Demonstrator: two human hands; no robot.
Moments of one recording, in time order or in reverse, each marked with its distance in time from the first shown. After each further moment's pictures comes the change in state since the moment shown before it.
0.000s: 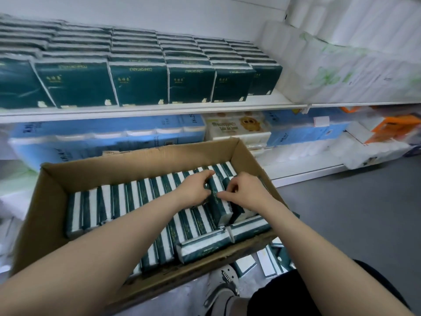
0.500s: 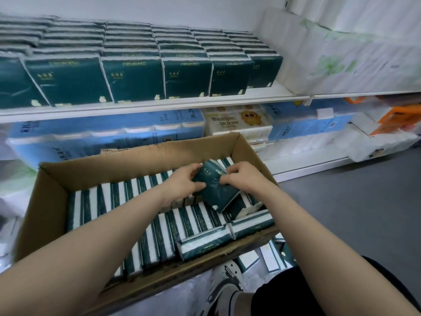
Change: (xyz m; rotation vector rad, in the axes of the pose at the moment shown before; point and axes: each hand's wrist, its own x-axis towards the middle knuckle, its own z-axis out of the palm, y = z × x) left_hand -0.012 -0.009 -0.020 -0.209 0.023 -0.023; right_hand 0.012 -0.012 -0.014 0.442 -0.093 0.153
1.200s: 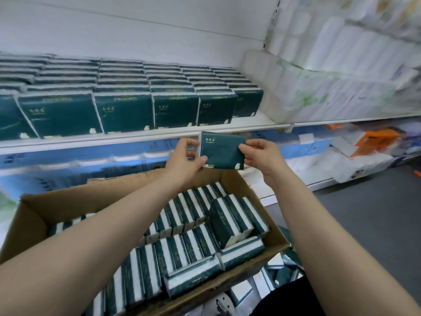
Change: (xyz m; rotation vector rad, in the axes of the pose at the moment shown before) left_hand 0.023 0.093 -0.026 -0.356 0.367 0.153; right_hand 0.018 -0.024 -0.093 0.610 0.417 -0.138
